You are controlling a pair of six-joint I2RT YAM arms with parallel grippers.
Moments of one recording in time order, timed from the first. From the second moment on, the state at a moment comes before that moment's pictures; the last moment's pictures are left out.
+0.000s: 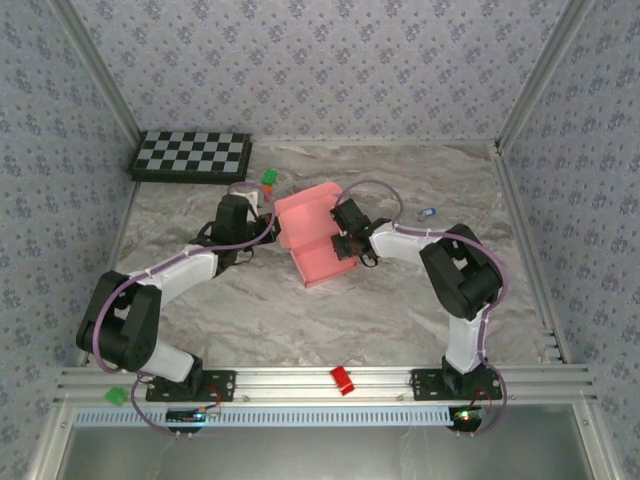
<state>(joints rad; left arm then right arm) -0.41 1.46 0.78 0.09 0.20 -0.58 0.63 1.89 1.14 -0.28 0.16 0.23</state>
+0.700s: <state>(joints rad) -0.41 1.48 0.79 0.09 0.20 -0.58 0.66 1.93 1.20 -0.34 0.25 0.16</state>
